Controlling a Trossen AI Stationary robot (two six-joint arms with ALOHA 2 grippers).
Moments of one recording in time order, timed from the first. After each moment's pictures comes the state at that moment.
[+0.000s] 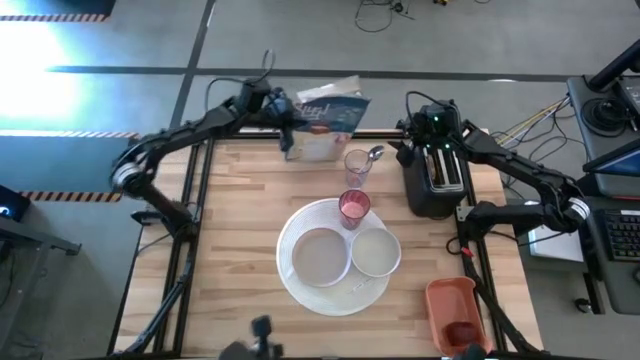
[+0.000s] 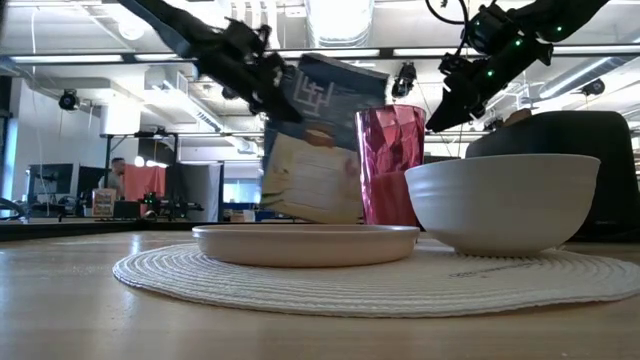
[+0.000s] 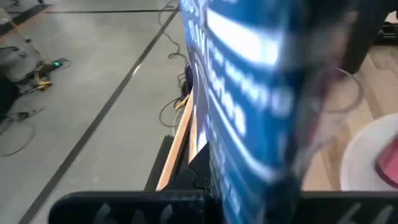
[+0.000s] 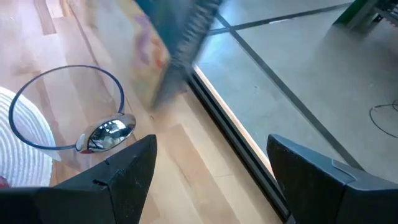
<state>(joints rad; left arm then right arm) 0.75 1.57 1.23 -0.16 0.38 0.38 -0.84 1.12 0.84 -0.28 -0.21 -0.30</state>
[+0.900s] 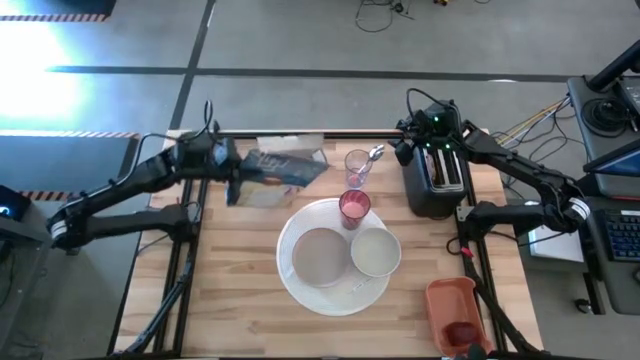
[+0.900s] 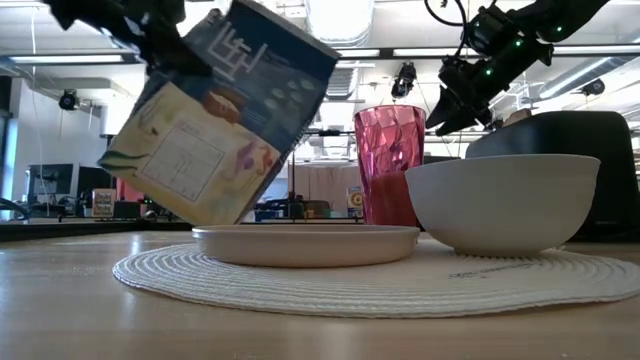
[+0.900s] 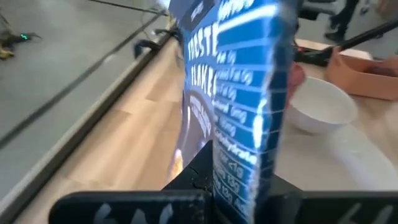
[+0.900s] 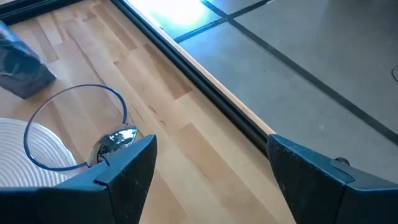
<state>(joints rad) 0.52 0.79 0.74 -0.44 0.27 0.05 -0.84 1.12 0.84 -0.29 -0.21 -0.10</state>
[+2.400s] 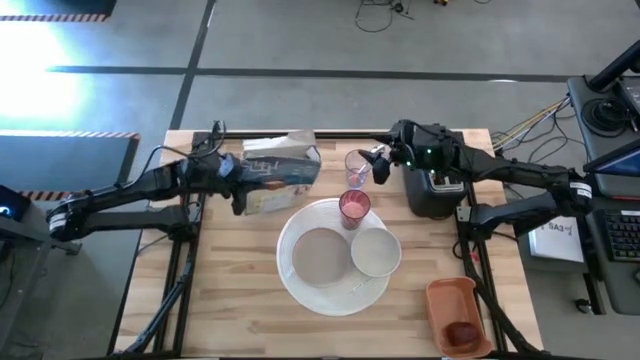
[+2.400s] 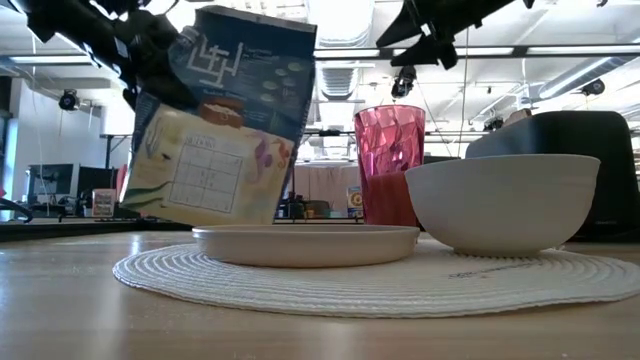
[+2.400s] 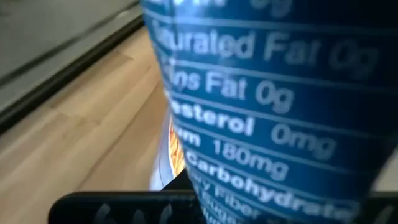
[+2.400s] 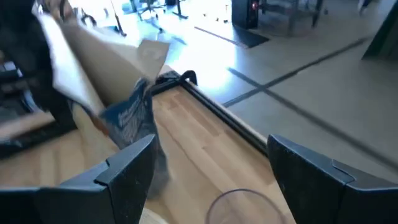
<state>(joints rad) 0.36 0.75 0.61 -0.46 0.06 -0.17 -0.31 1.13 0.99 -0.14 0.18 0.19</state>
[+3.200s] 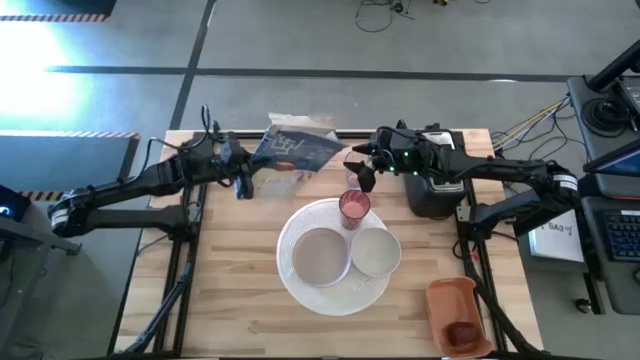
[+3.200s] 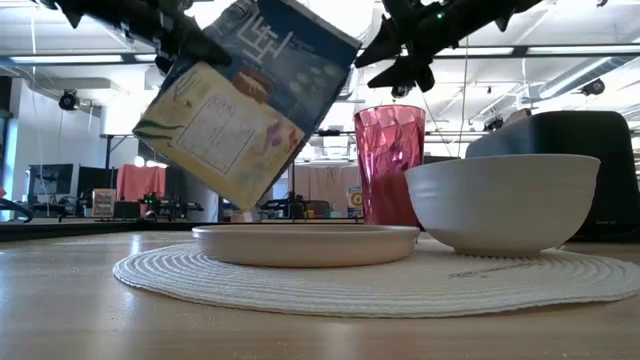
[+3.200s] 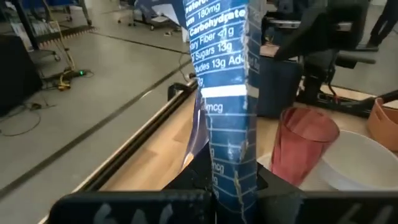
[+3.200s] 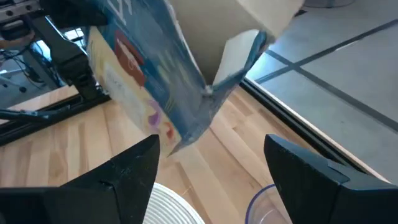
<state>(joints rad) 0.36 0.80 0.70 -0.15 -0.04 -0.05 -0.30 1.28 0.99 -0.06 0.04 0.21</state>
